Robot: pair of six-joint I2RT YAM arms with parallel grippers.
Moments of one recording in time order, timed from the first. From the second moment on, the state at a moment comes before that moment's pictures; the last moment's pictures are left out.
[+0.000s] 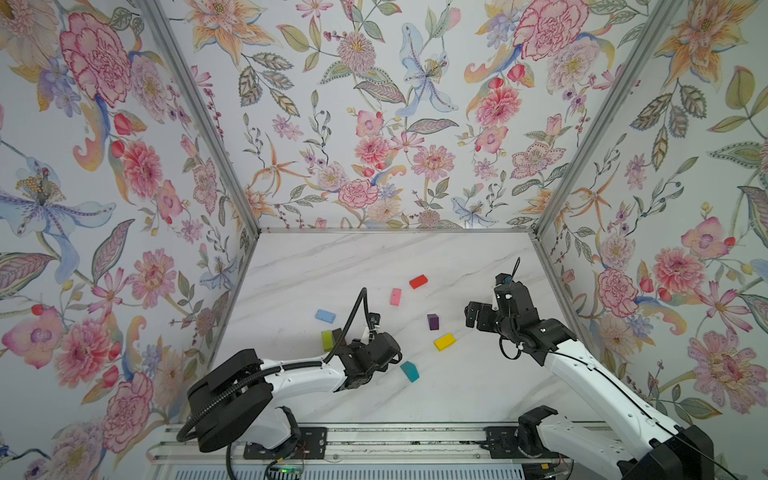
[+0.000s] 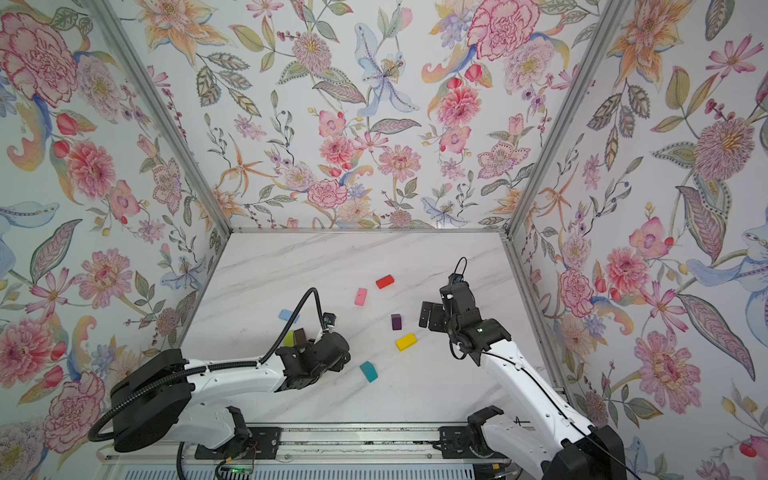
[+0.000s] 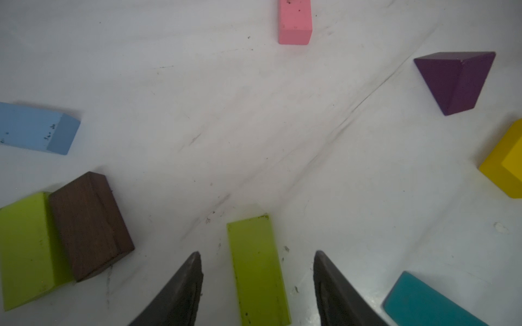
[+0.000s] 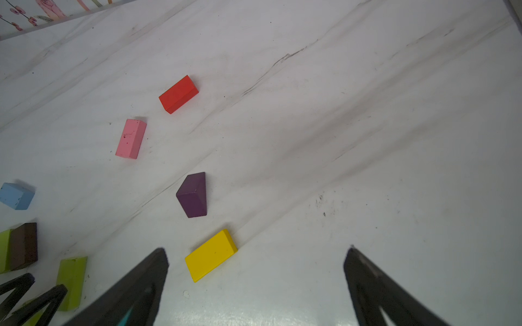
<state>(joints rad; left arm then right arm) -1.02 1.44 0.63 -0.21 -0.50 -0.68 0.41 1.04 0.78 -0.57 0.14 0.45</state>
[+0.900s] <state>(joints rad) -1.02 1.62 0.74 -0.28 -0.48 -0.73 0.29 0.99 0.73 -0.57 0.02 0.42</state>
